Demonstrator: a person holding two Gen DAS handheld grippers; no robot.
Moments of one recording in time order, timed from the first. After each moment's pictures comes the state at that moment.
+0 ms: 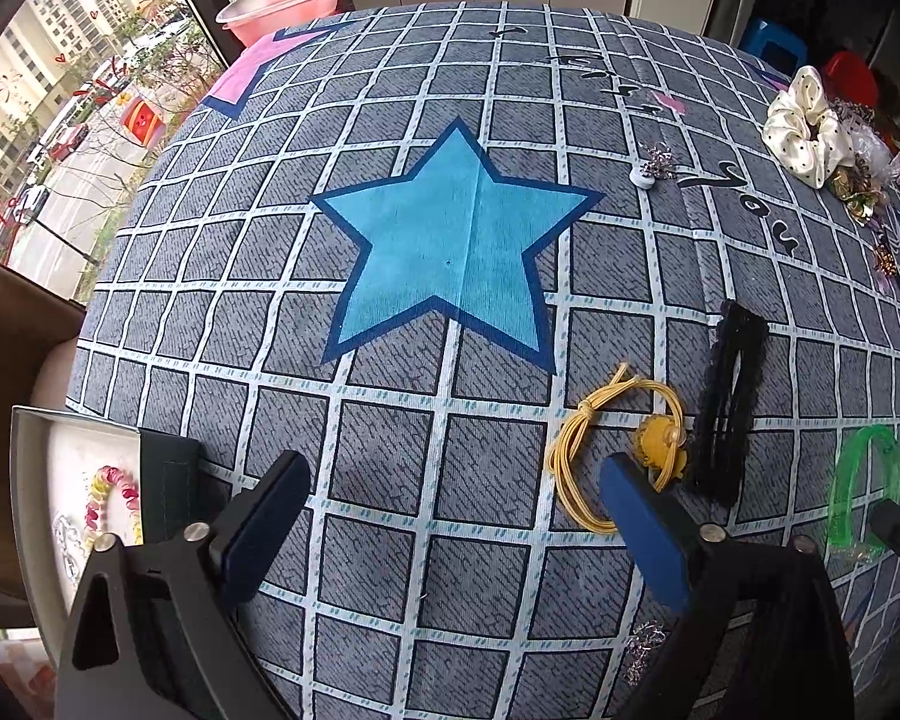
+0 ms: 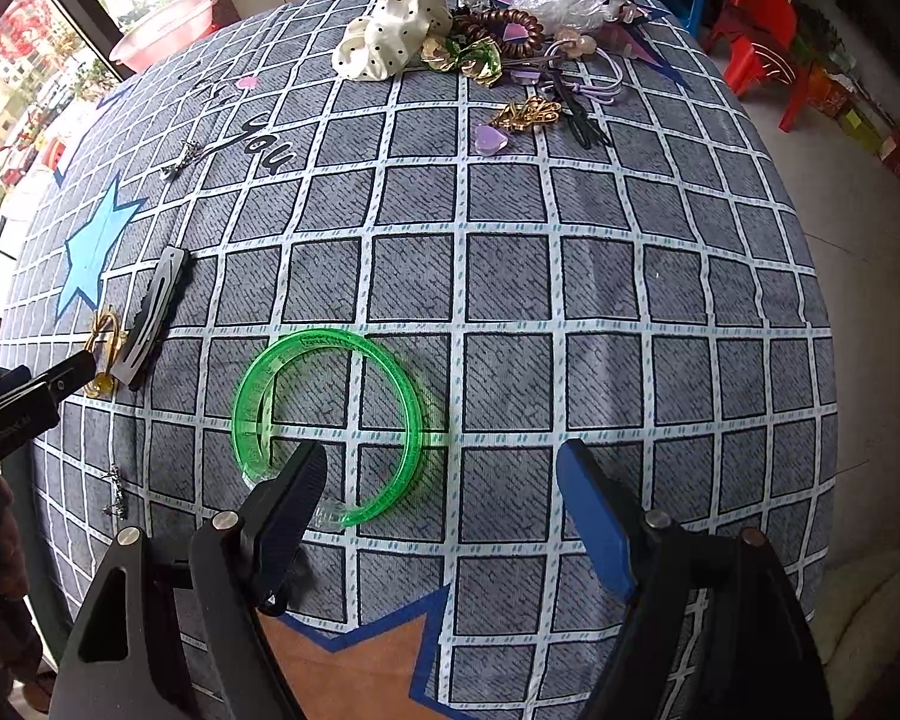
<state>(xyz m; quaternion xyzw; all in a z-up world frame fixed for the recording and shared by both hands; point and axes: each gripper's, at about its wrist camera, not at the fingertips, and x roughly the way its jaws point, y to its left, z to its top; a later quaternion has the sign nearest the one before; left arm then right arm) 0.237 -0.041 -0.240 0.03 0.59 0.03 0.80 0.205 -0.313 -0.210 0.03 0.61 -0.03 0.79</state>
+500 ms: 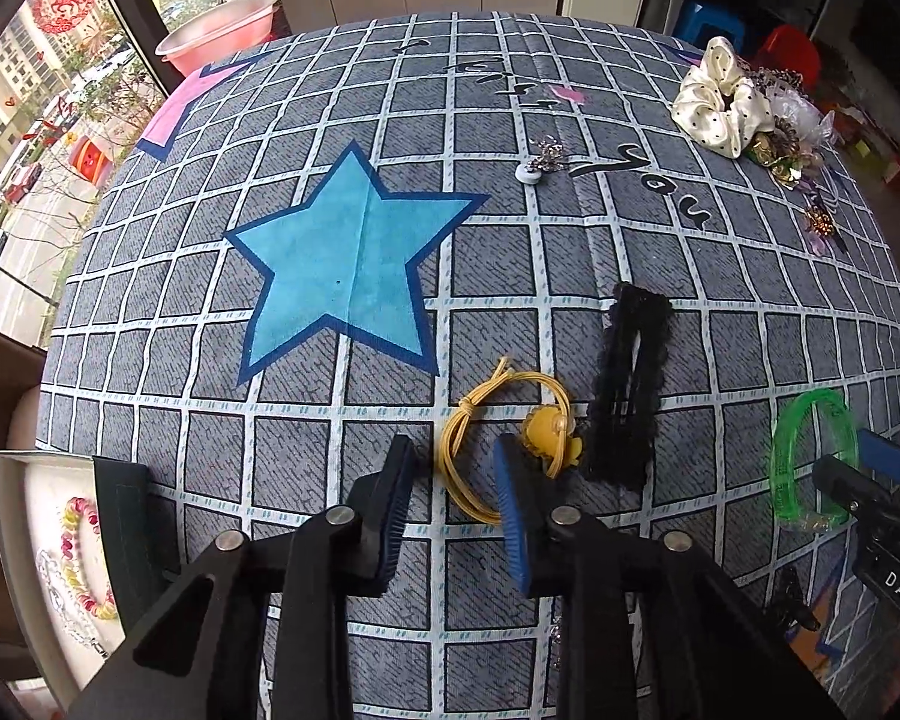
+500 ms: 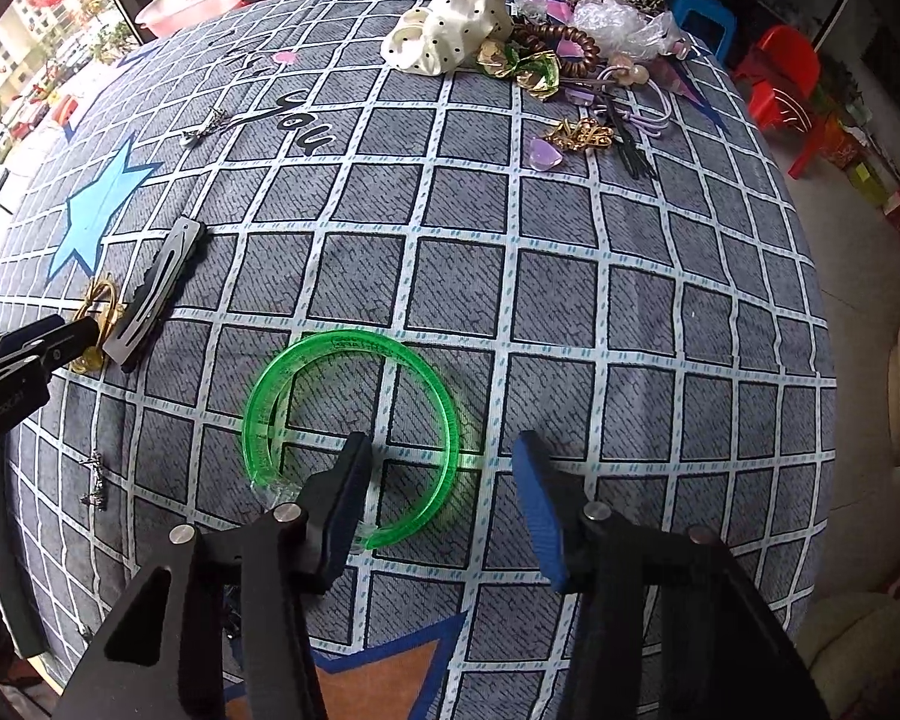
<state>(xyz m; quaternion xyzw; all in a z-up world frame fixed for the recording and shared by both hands) 0.233 -0.081 -0.226 0.04 0.59 -0.05 0.81 0.213 -0.254 -0.225 -0.03 0.60 -0.01 0.80</state>
